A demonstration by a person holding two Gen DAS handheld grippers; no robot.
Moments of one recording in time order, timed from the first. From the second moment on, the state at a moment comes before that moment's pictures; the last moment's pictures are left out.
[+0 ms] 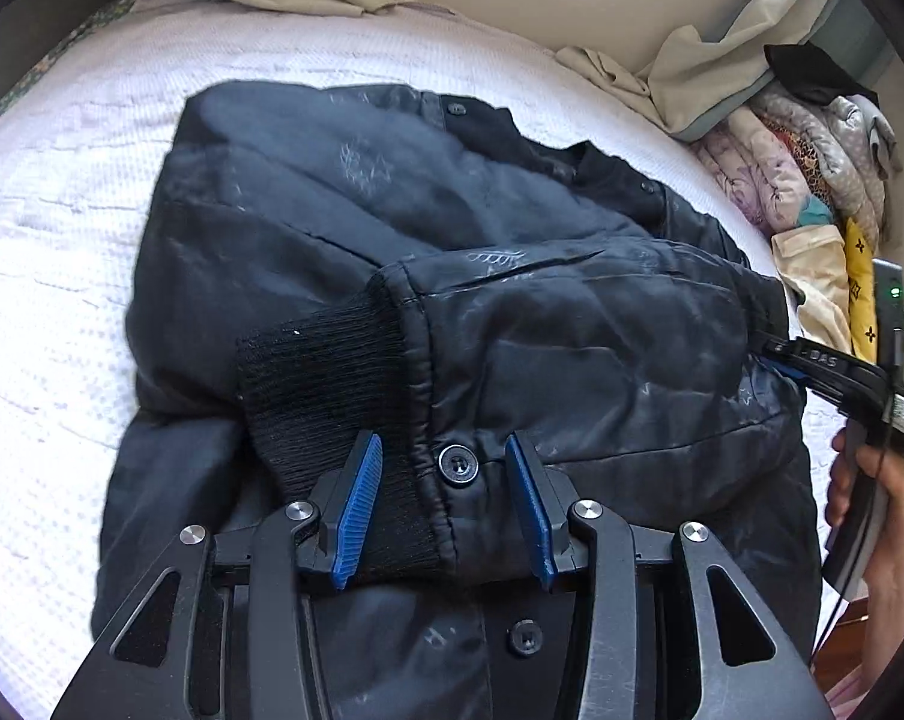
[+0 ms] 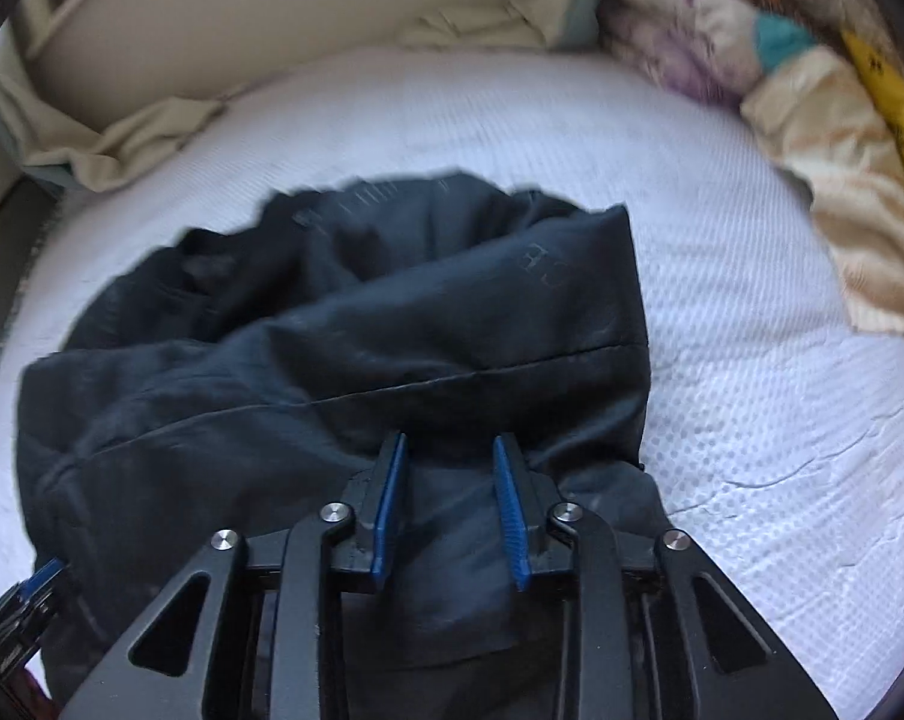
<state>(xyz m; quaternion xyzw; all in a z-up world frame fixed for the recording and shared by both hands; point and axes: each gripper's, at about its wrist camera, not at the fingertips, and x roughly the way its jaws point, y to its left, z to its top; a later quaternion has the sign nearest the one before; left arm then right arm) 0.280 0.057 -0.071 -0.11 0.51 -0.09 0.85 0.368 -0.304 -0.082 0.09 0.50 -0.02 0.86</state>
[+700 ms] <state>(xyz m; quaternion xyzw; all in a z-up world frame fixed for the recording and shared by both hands) 0.282 0.048 -0.077 -0.10 0.51 -0.08 0.85 0.377 -0.303 -0.093 0.05 0.50 -0.03 0.86</state>
